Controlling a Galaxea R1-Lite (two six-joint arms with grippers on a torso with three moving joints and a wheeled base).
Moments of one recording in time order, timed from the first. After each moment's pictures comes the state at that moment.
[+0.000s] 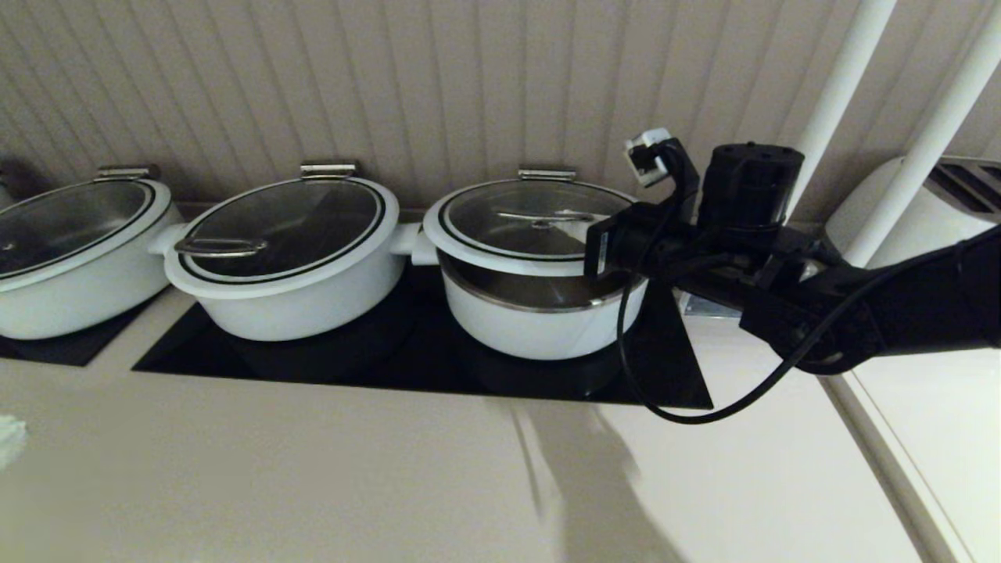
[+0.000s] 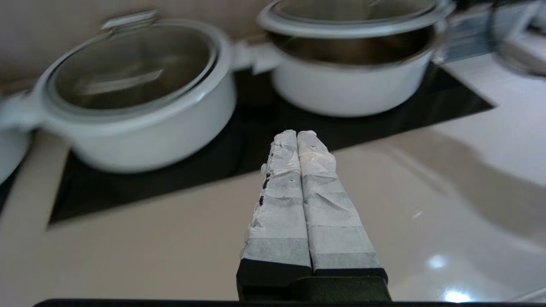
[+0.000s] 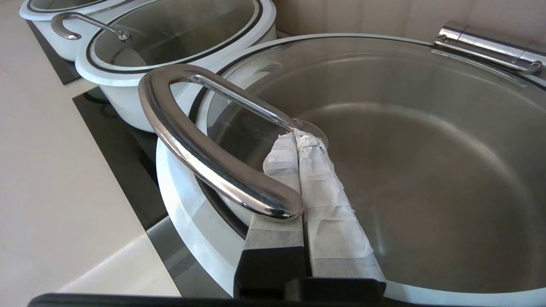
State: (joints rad) left arm -0.01 0.53 -0.50 -0.05 -0.36 0.09; right arm 0.52 1.94 -1.24 -0.74 0.25 0.00
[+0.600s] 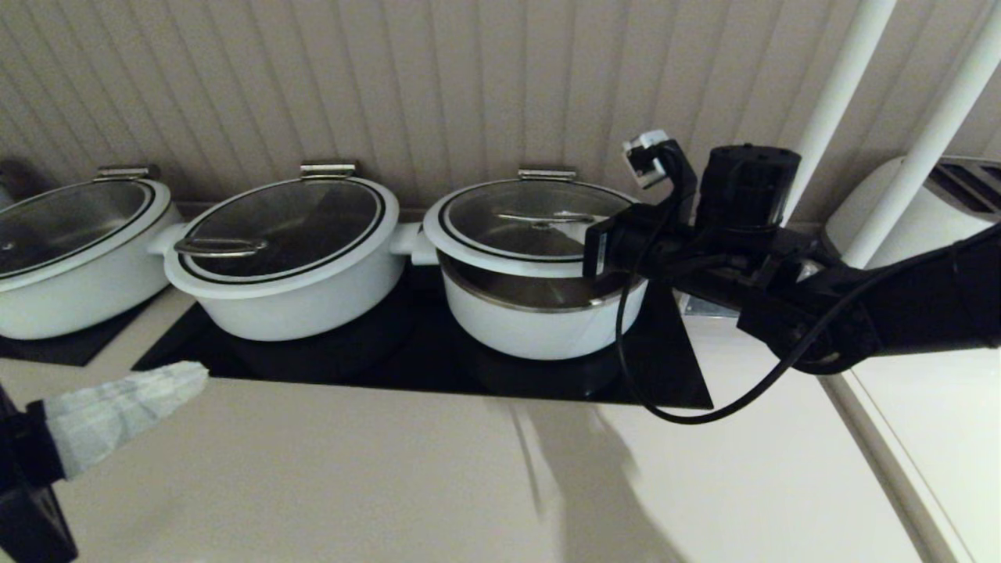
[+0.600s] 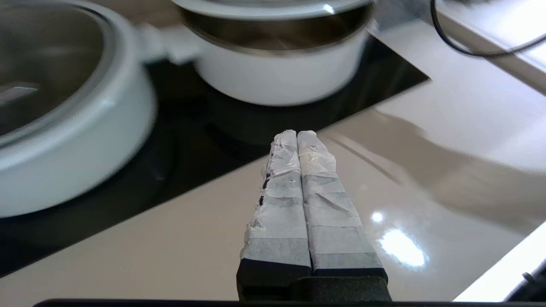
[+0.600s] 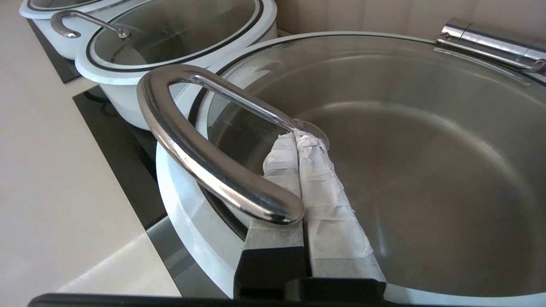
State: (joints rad) left arm -0.19 0.85 -0.48 -0.27 -0.43 0.09; right arm 0.52 1.95 -1.24 -0.74 0.25 0.01
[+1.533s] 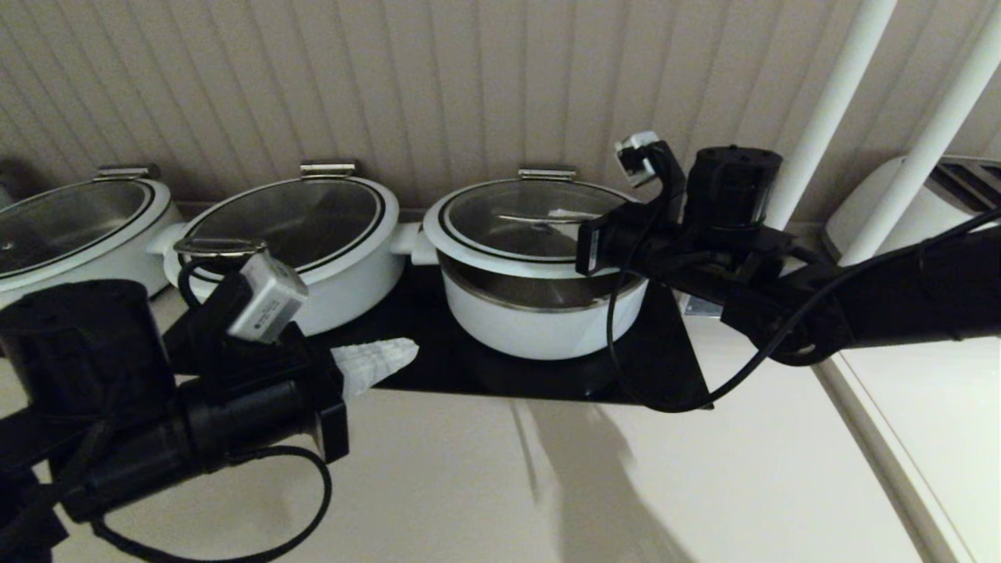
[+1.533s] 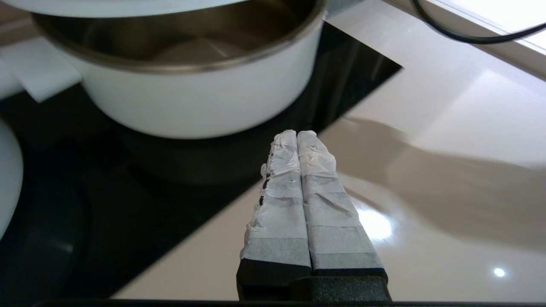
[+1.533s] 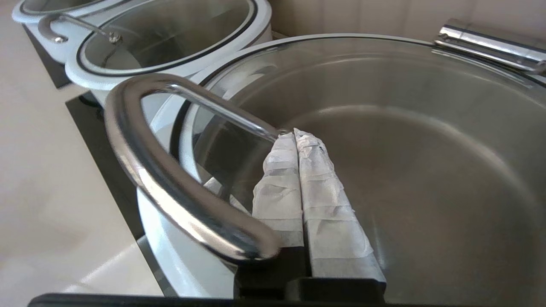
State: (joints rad) left arm -0.43 1.47 -0.44 -0.88 -0.42 0.10; right arm 0.51 1.99 -1.30 -0.73 0.25 0.01
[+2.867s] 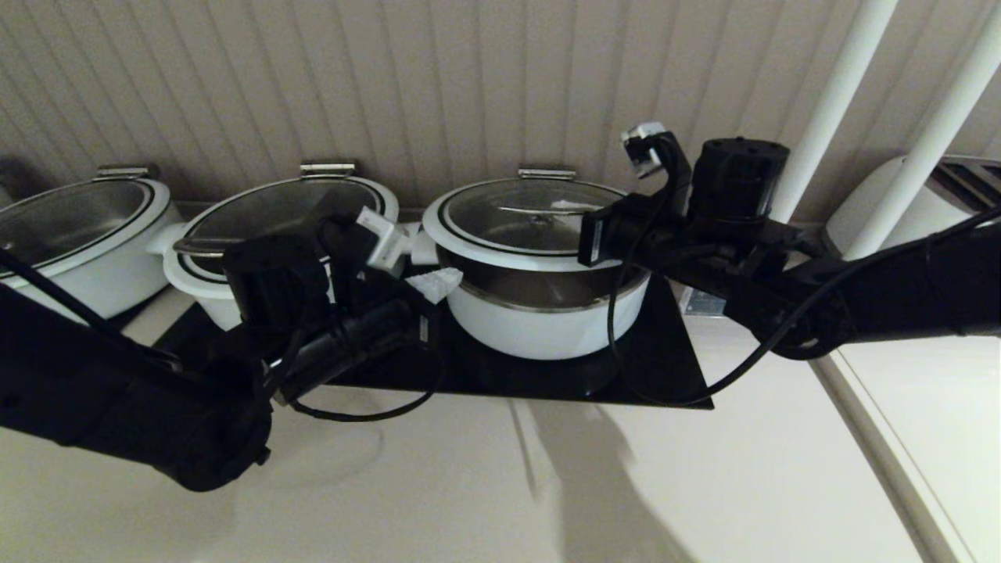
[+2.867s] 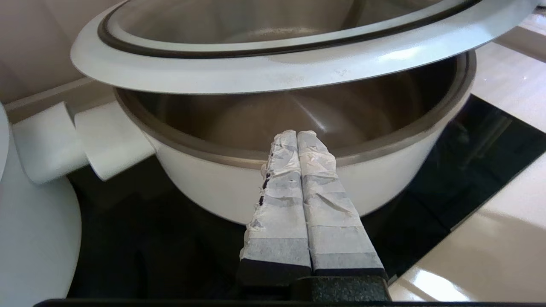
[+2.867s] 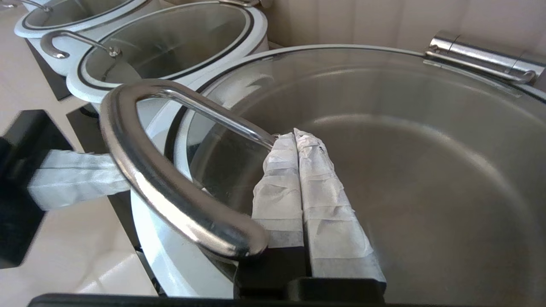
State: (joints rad) left arm -0.43 1.87 -0.74 -1.12 -0.23 0.11; right arm 0.51 1.99 -1.31 -0.74 0.25 0.03
